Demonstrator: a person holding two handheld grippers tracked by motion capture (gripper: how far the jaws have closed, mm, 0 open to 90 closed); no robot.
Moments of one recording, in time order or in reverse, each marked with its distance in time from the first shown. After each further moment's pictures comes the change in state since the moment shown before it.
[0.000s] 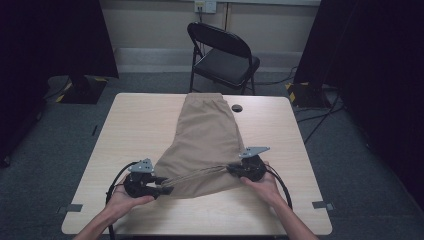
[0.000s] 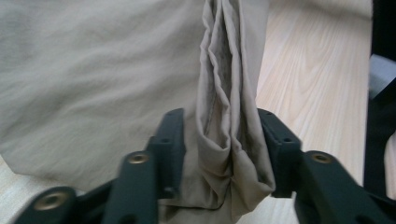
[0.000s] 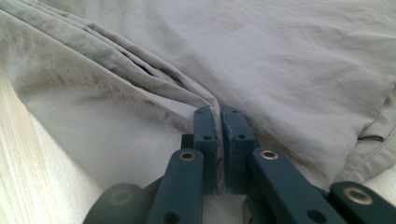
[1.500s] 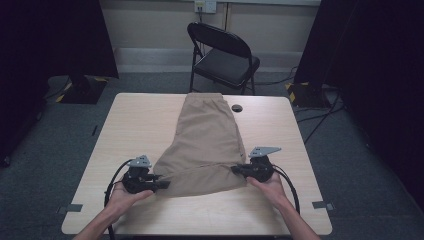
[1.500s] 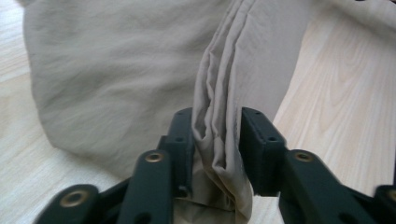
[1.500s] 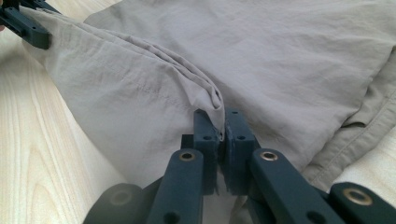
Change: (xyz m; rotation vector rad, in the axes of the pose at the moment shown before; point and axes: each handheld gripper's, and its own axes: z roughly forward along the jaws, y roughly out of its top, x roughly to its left) left arm 0.017 -0.005 -0.001 -0.017 0.062 -0.123; right arm -0.006 -0.007 -0.021 -0.080 0.063 0.078
